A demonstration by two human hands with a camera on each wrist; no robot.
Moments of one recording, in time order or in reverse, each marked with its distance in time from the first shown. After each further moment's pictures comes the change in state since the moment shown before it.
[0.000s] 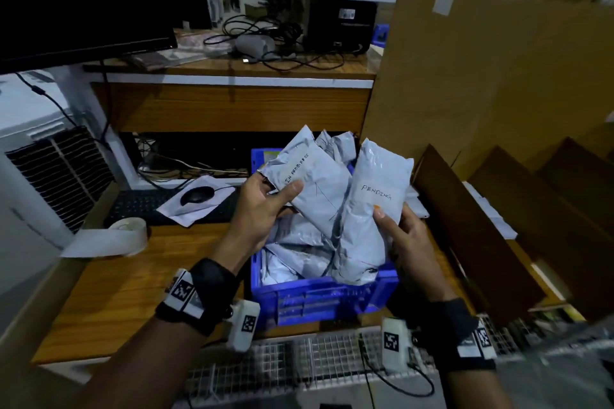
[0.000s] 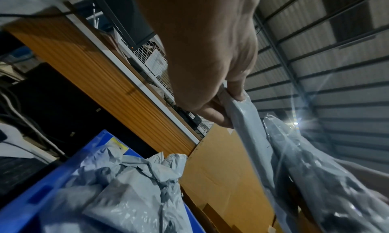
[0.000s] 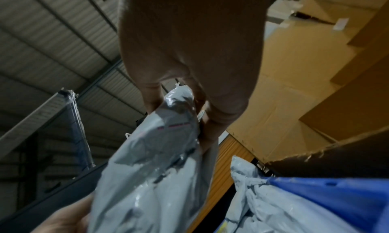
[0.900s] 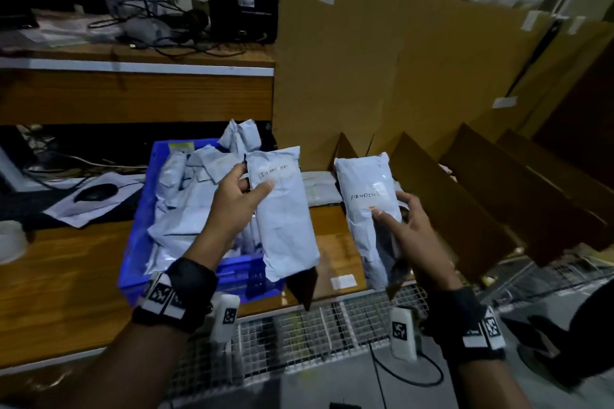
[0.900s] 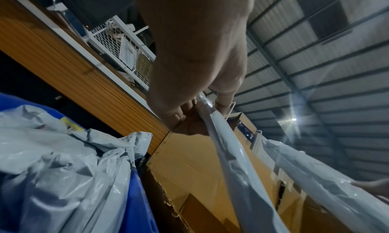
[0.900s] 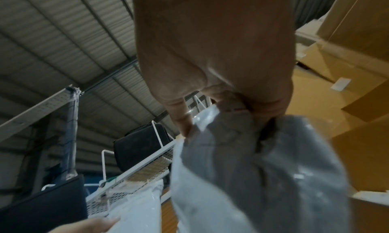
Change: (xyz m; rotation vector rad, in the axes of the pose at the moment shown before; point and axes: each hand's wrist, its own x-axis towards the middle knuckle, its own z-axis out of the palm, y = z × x) left_hand -0.015 -0.073 0.173 0.262 -0.037 -0.015; right_hand -0.046 -0.073 -0.224 -0.469 0.245 0.037
